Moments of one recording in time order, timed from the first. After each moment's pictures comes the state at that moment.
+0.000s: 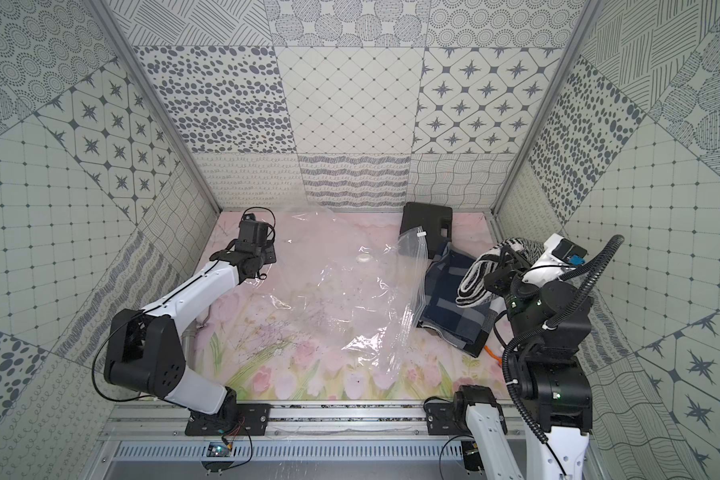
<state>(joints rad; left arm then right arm) -0.24 1.54 1.13 -0.37 -0.43 -0.29 -0.06 0.63 1.24 -0.69 0.05 0.46</state>
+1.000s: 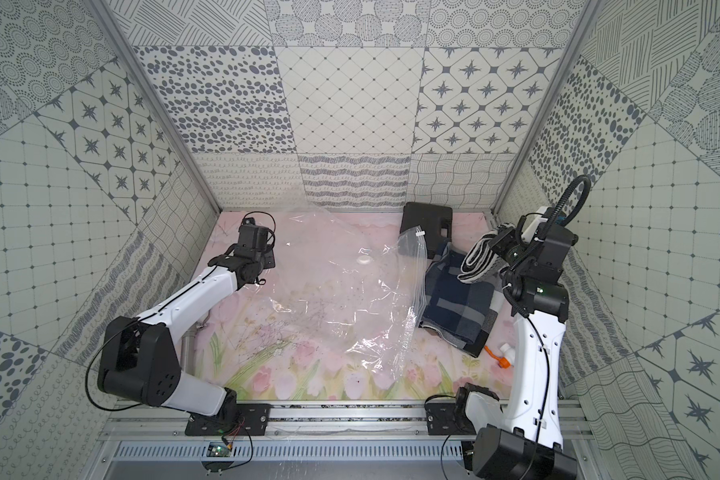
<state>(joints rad) -0.26 1.50 1.09 -0.37 -0.45 -0.28 -0.36 1.05 1.22 -0.48 -0.28 0.51</state>
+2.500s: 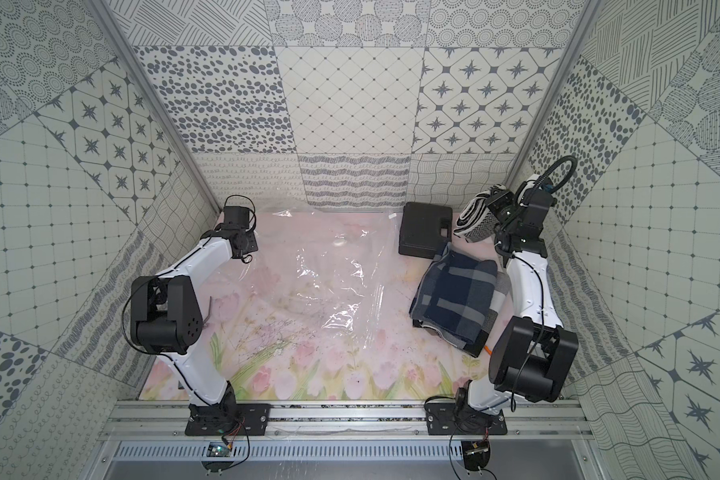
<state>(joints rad) -0.02 1.83 1.39 -0.47 -0.40 -0.27 -0.27 1.52 1.34 0.04 -0.30 0.75</state>
